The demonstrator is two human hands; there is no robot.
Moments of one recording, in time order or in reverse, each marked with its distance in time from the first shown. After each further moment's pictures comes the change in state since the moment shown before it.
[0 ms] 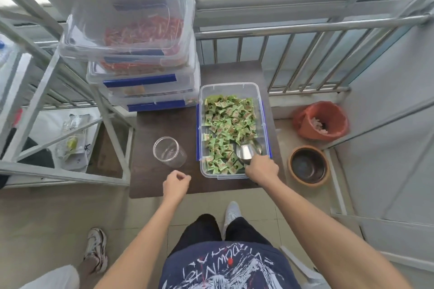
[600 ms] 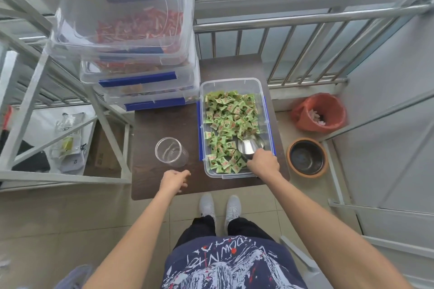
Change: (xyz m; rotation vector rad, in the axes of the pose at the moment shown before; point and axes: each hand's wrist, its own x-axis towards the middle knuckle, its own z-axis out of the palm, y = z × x) left_hand 0.051 -0.007 -0.016 -0.092 -0.138 -0.205; right_hand 0.003 -0.015 -0.006 0.179 -0.017 0.066
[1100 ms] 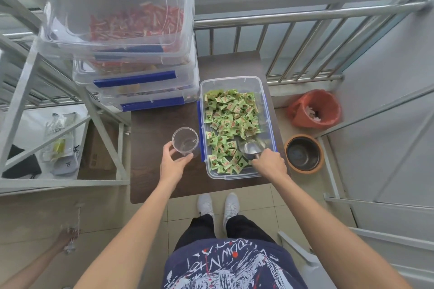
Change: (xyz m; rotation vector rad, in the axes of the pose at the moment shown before) left_hand 0.011 0.036 -0.008 -0.171 0.031 0.337; right_hand 0.000 0.002 -0.003 0.065 0.014 0.086
